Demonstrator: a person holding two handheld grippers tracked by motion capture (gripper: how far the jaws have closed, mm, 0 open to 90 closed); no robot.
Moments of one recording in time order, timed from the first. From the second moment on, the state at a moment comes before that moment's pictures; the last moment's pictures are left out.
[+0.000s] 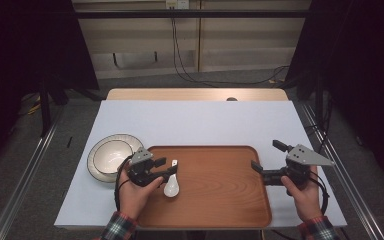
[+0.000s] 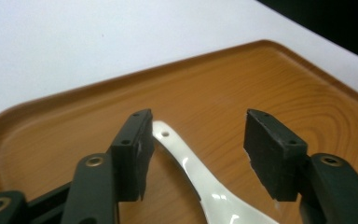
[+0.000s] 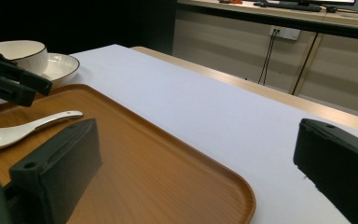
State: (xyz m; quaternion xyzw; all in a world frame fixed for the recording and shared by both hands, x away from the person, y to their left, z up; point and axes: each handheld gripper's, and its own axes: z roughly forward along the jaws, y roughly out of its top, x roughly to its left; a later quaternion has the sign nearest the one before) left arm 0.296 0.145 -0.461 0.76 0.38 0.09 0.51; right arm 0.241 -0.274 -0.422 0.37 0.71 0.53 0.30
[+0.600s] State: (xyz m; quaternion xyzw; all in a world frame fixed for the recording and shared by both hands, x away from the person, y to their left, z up) left arm 0.298 0.167 -0.422 0.73 0.37 0.13 0.56; right arm 0.241 -0.276 -0.423 0.37 0.70 0.53 0.30
